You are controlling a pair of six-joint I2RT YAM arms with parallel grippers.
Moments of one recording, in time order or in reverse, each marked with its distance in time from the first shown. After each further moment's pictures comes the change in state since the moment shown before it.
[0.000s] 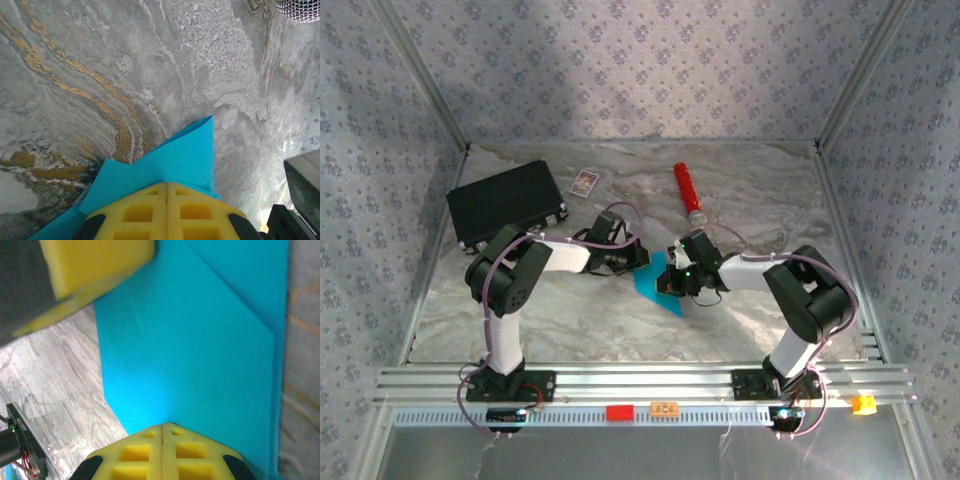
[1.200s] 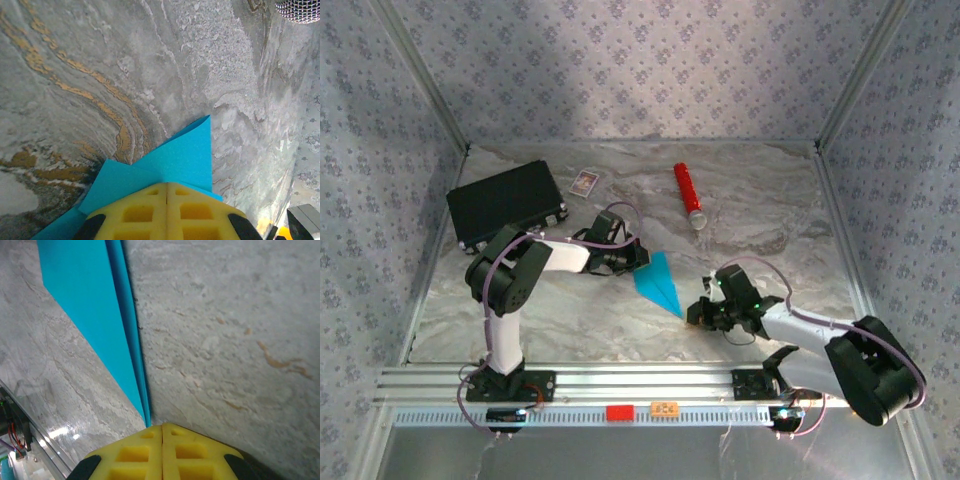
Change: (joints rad) left arm 0.006 0.003 -0.001 0.005 0.014 -0.008; right arm -0.031 -0.506 -0.410 -0.058 0.054 0.085
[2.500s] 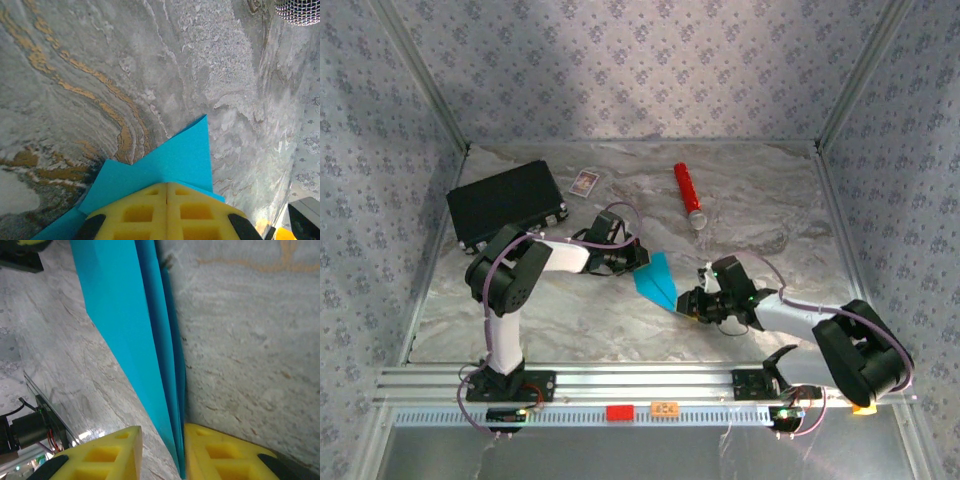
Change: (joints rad) left arm 0.000 0.000 -0.005 0.010 0.001 -0.011; right arm -0.019 0.115 0.055 0.133 -0.078 0.090
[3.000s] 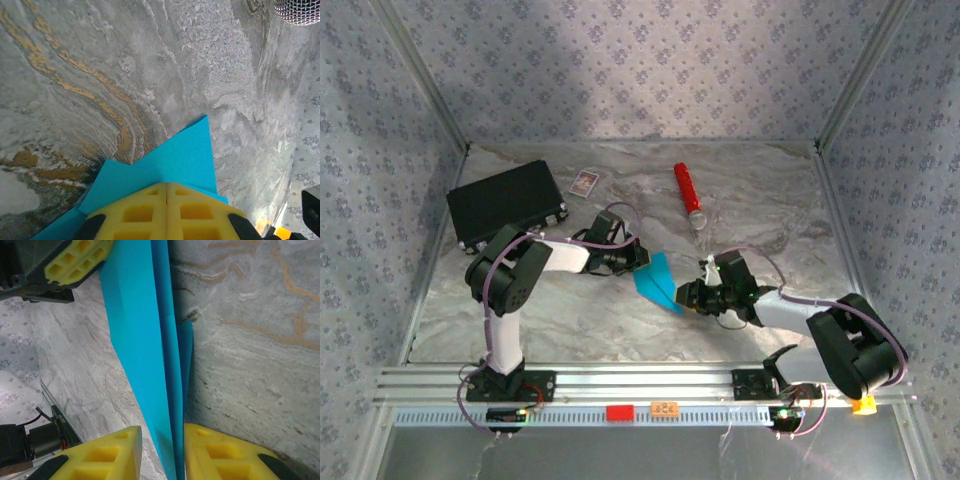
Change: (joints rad) left arm 0.000 0.000 -0.002 0.004 0.002 0.000; right arm -0.043 0.044 0.010 0.108 -0.029 0.000
